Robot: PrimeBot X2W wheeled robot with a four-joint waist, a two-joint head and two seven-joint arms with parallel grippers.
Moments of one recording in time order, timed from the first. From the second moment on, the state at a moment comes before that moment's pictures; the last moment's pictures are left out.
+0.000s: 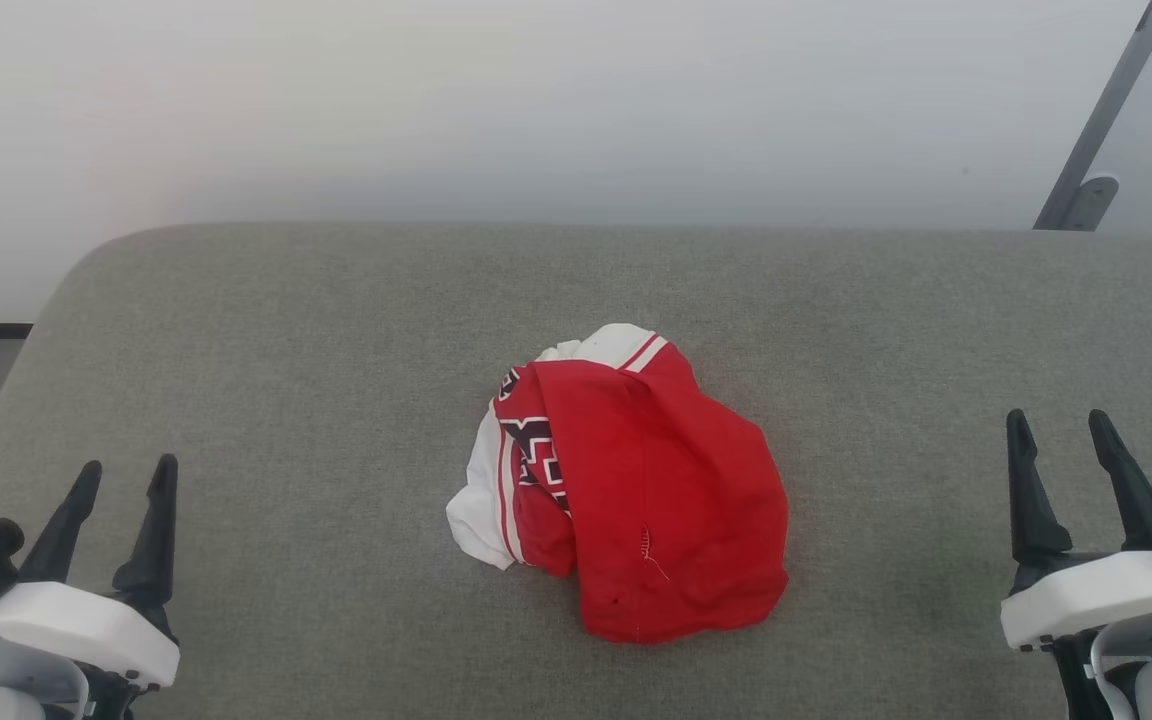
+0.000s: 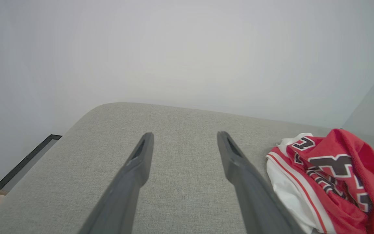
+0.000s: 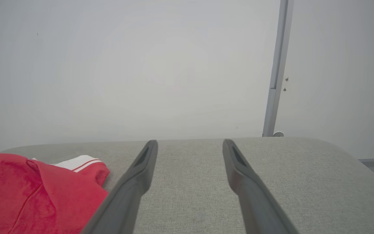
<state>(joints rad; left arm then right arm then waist) -0.11 0.58 -0.21 0.26 -0.79 0.01 -0.26 -0.08 -0.14 -0.13 0.16 0.24 0.13 -0.19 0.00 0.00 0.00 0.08</state>
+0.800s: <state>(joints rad) -0.22 0.63 -0.37 0.12 -0.79 -0.03 0.06 -0.13 -0.12 -0.11 0.14 0.24 0.13 -0.20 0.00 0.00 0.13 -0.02</state>
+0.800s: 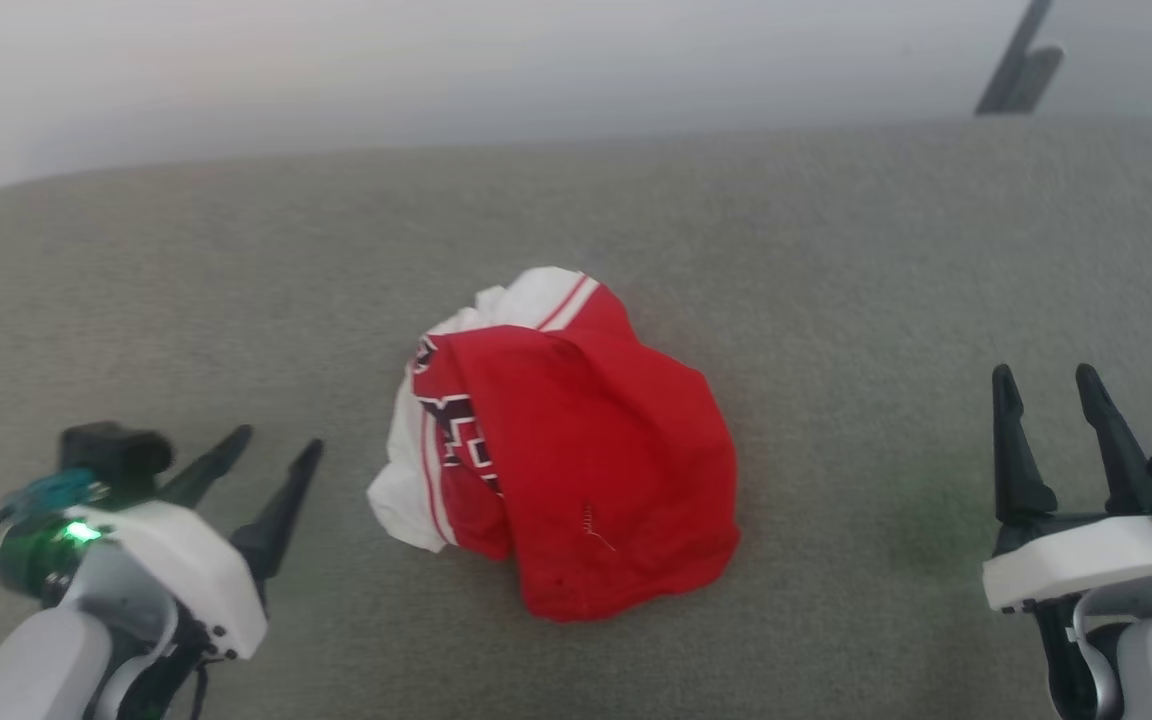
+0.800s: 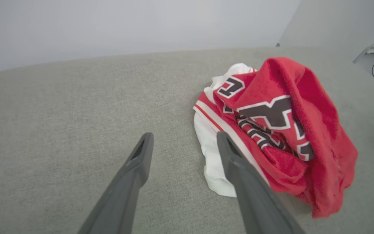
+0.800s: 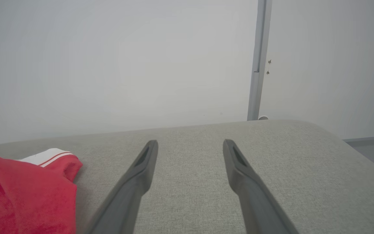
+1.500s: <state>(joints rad) -0.41 0.63 -0.53 0.26 -0.75 -0.01 0.46 -0.21 -0.10 -0.08 0.21 0.24 0.13 -0.25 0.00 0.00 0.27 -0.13</state>
